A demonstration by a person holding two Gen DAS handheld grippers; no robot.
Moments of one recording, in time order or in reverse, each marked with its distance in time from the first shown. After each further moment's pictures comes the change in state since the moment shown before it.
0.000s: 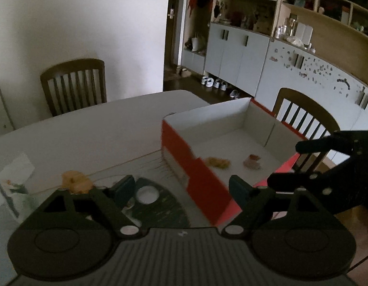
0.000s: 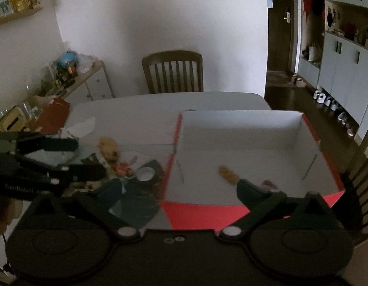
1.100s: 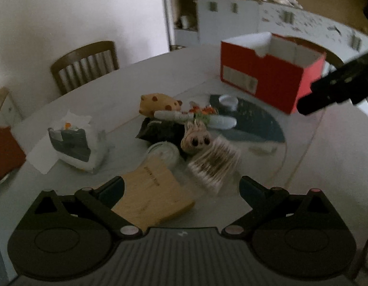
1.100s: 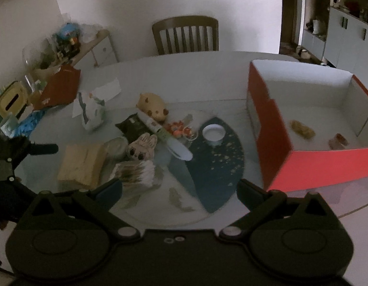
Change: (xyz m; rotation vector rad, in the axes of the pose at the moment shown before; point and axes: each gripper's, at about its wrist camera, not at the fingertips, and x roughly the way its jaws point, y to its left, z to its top) left arm -0.030 0.161 -0.133 0.230 0.087 0.012; right arm 0.074 0.133 -0.040 0.035 0.153 -0.026
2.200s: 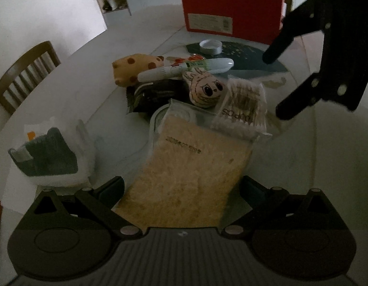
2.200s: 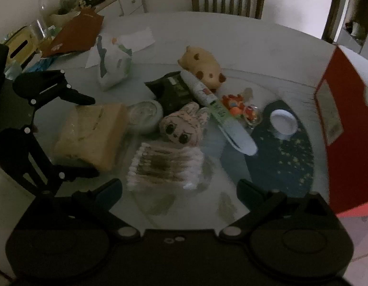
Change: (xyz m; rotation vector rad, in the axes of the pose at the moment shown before) left arm 0.068 0.059 -0.011 0.310 0.139 -0.210; right arm 0.092 0.056 0.008 -0.173 0.188 0.063
